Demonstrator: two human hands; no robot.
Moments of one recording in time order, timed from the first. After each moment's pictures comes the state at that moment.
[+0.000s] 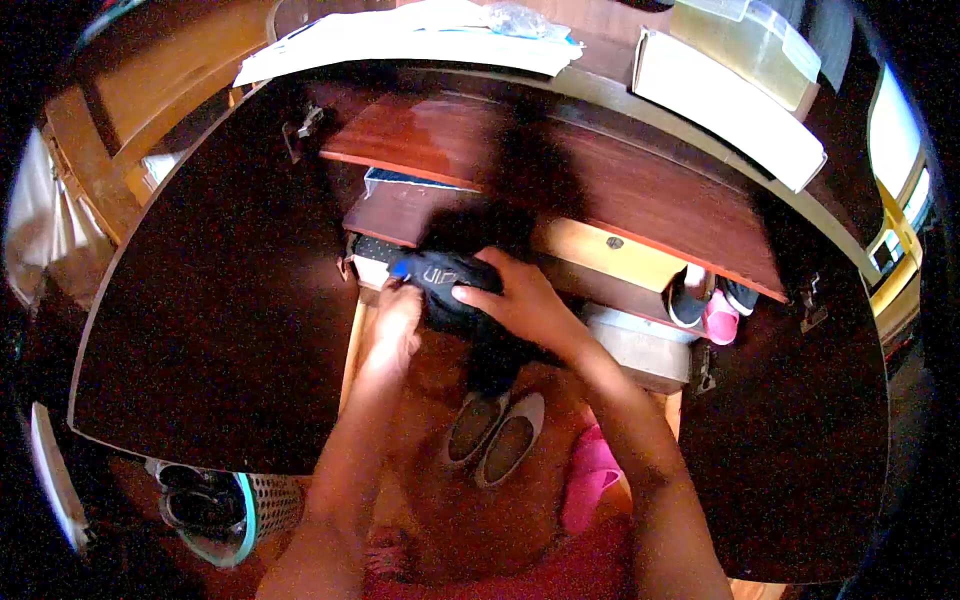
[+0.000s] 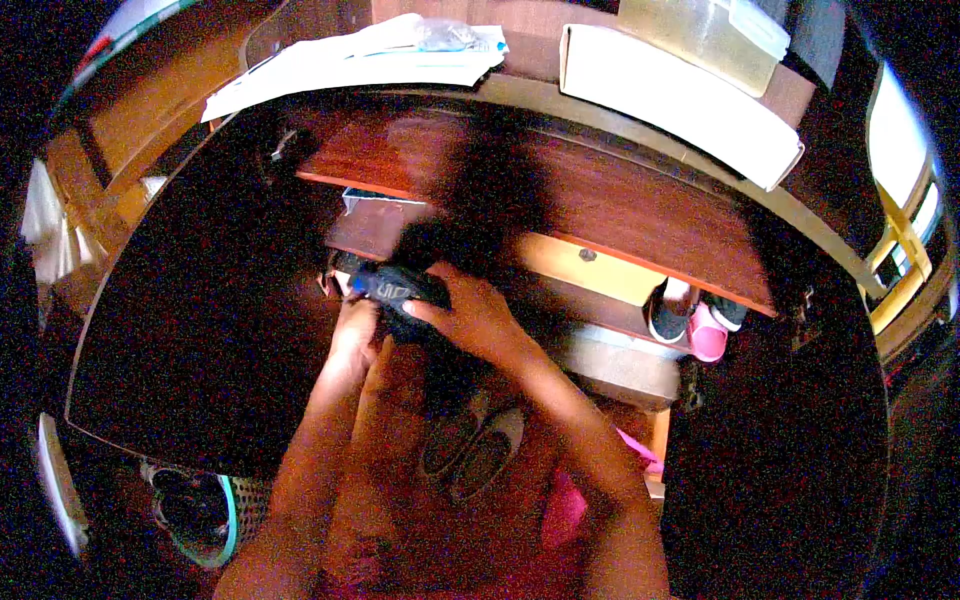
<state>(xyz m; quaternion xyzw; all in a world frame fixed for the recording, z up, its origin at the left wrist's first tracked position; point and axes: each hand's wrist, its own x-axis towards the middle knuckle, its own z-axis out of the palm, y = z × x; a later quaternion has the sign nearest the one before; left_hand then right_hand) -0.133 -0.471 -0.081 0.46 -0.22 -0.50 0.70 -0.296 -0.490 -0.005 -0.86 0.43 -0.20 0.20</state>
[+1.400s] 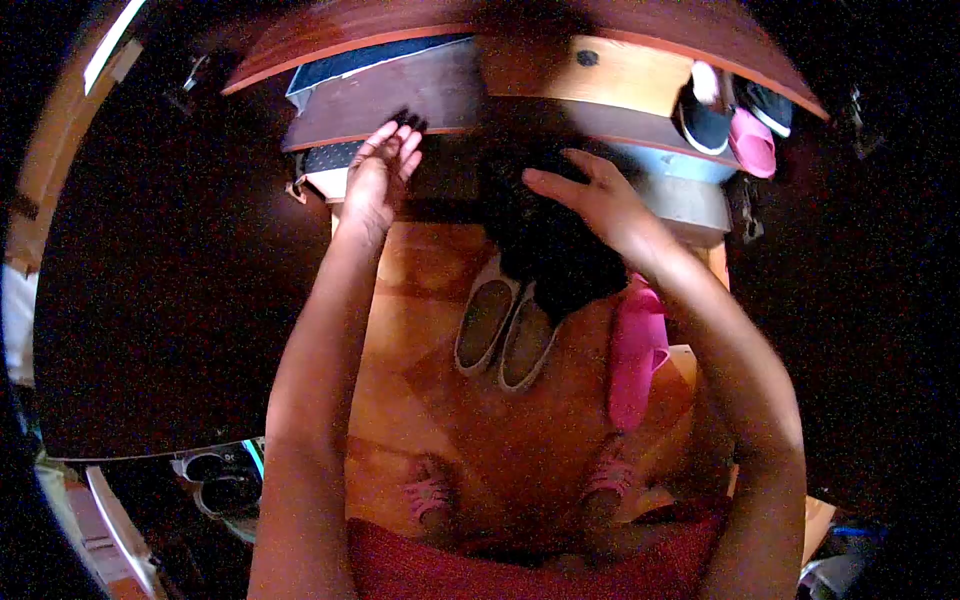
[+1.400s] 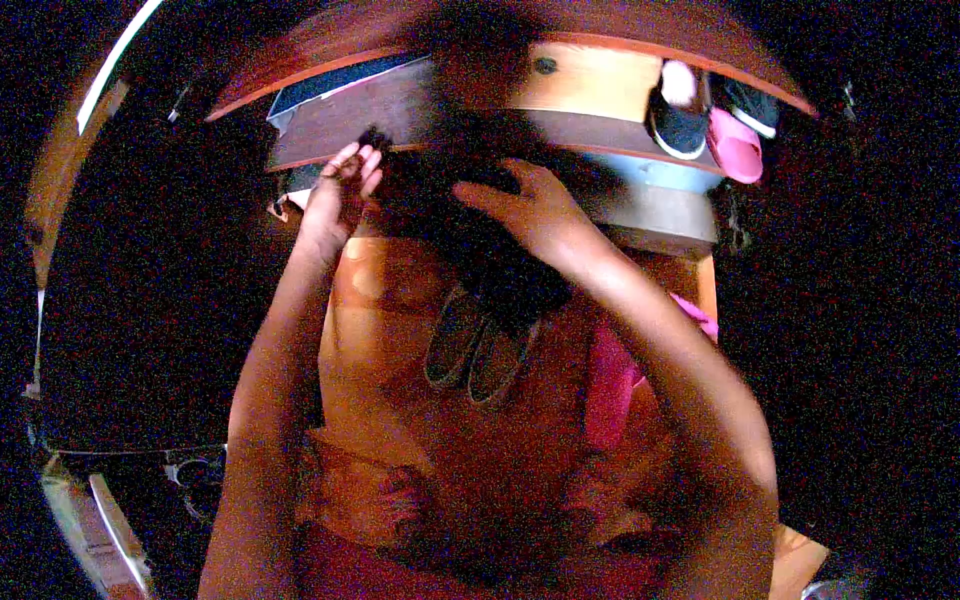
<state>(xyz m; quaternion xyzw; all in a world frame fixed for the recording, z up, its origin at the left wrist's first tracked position) -0.153 -0.508 -0.139 0.36 -0.32 -0.55 0.68 -0.408 -0.427 -0.078 -0.69 0.45 -0.39 0.41</state>
